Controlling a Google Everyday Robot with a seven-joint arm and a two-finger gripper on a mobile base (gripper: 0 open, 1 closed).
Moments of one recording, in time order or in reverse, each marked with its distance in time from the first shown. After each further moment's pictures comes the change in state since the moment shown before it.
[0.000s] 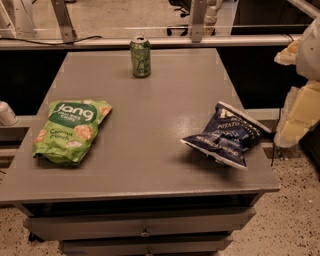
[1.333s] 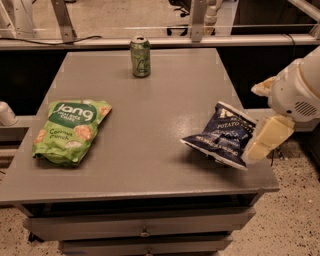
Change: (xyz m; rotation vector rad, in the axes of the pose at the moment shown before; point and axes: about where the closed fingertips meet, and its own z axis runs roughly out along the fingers) arm -0.006 0.007 0.079 -0.054 -0.185 0.087
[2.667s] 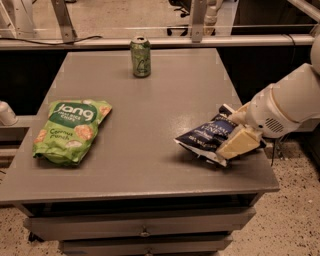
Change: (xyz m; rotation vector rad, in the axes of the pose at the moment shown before) arm -0.007 0.015 0.062 -0.088 -0.077 0.141
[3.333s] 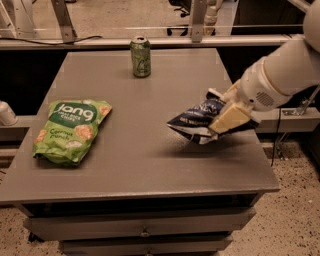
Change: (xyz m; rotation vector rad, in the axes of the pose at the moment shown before) arm -0.046 -0.032 -0.017 0.065 -0.046 -0.072
